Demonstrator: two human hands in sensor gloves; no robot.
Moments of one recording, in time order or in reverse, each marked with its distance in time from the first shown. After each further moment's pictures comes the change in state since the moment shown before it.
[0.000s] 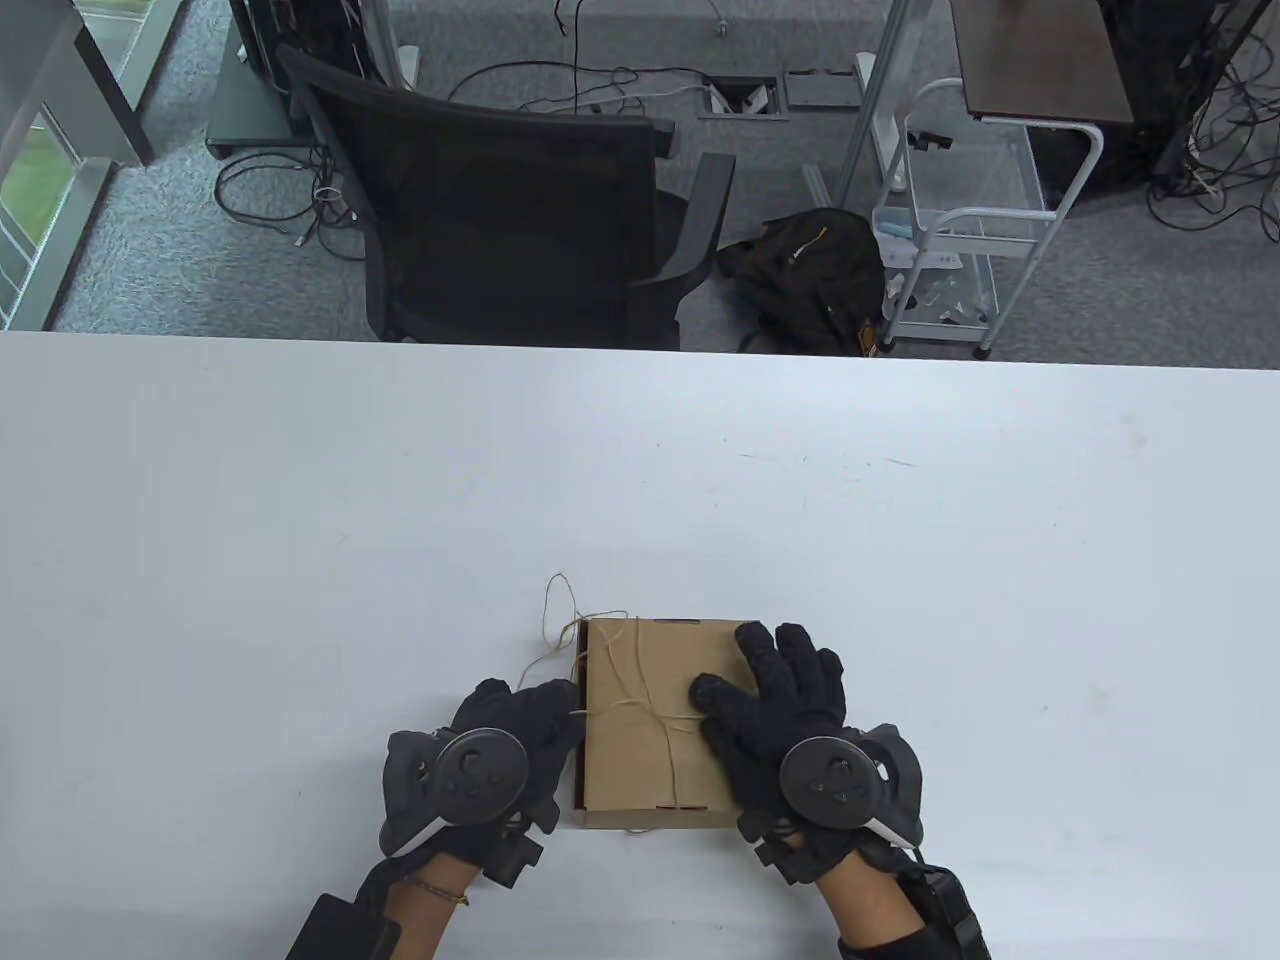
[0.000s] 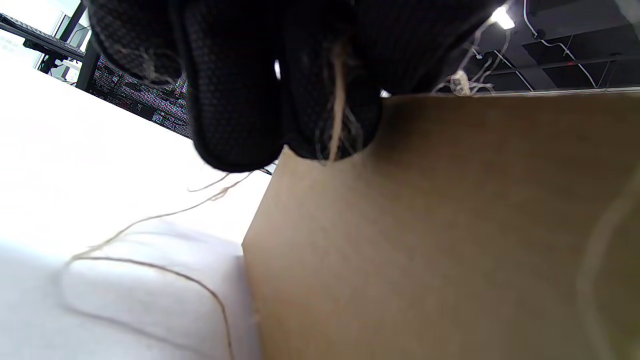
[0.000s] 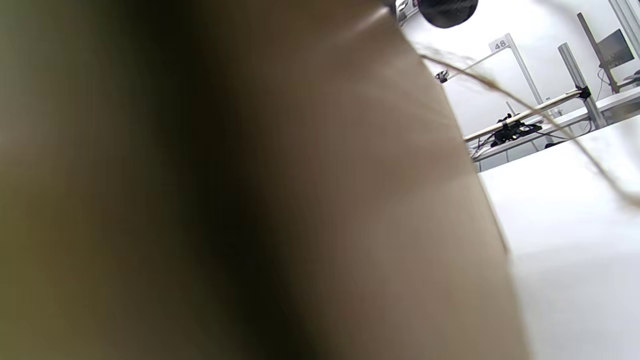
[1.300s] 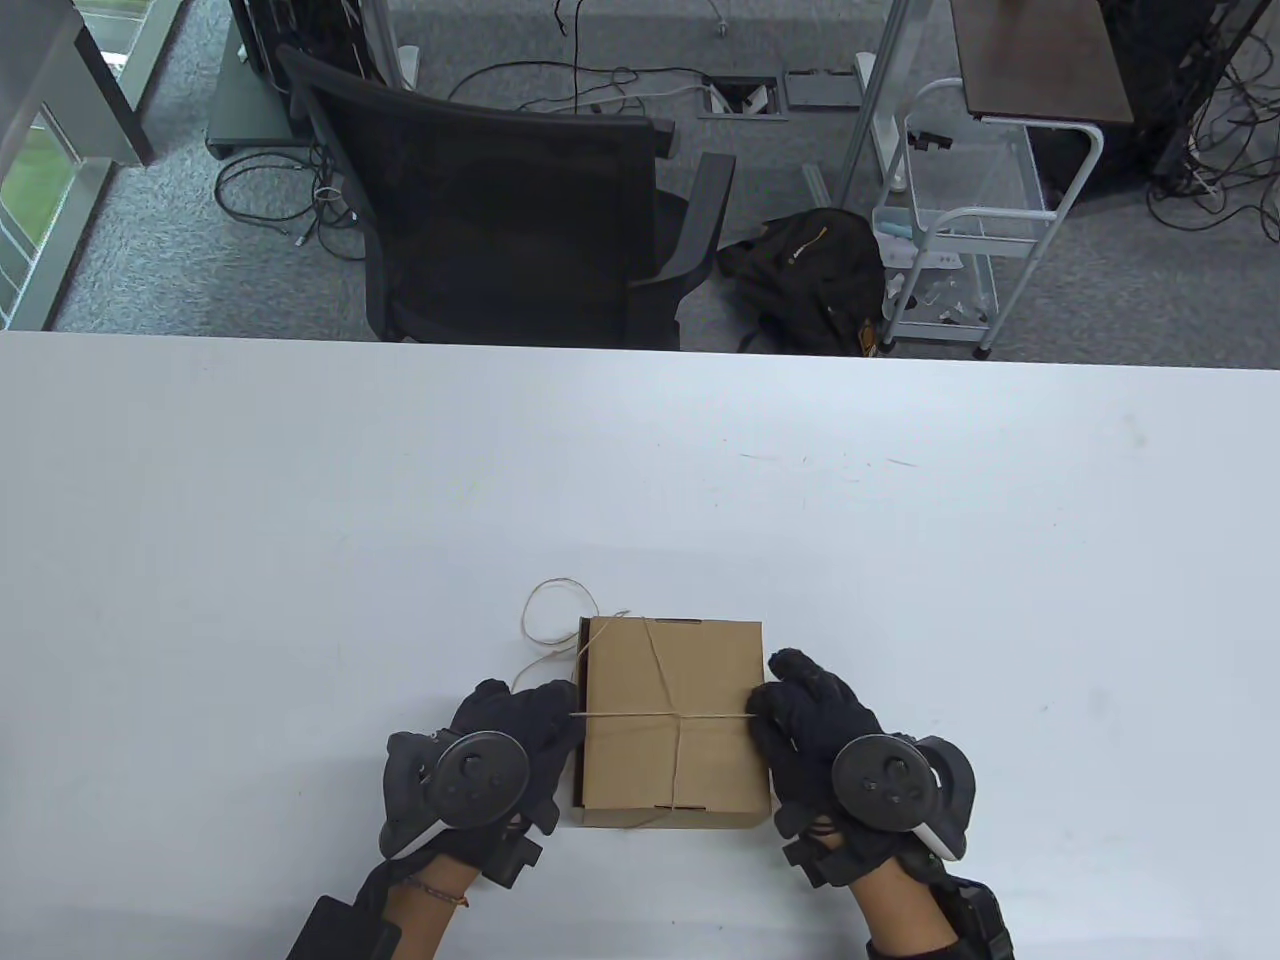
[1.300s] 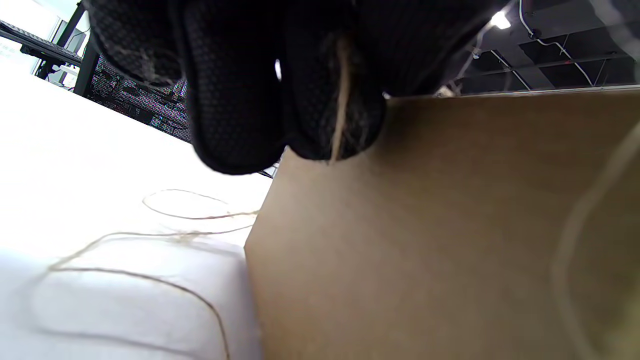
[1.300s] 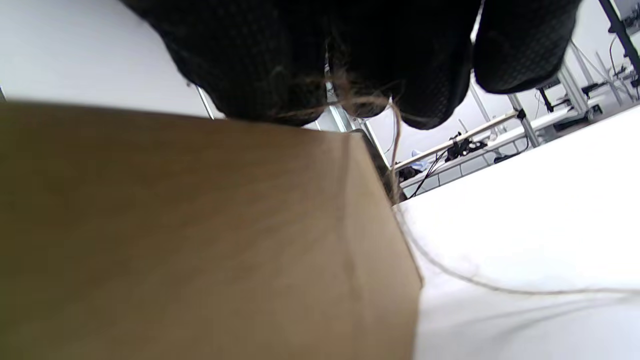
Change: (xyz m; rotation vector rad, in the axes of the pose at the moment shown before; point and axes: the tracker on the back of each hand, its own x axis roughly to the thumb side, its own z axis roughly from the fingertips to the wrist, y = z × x) left_hand 0.000 0.000 0.002 0.006 -0.008 -0.012; right_hand -0.027 -0.025 0.013 -0.050 0.104 0.056
